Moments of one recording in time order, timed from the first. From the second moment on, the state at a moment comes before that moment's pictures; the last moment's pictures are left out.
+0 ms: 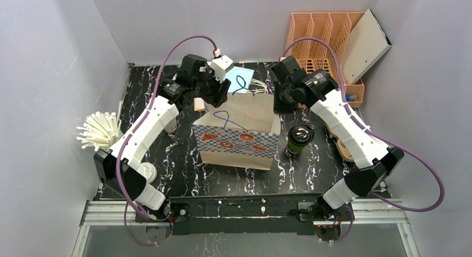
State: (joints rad) left arm -0.52 1.51 1.58 -0.73 0.22 0.20; right arm 0.67 1.53 1.80 -1.30 0.17 0.59
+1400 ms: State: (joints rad) left arm -0.58 1.36 1.64 -0.93 0.19 -0.34; right arm 0.63 1.93 2.24 -0.92 0.14 0.17
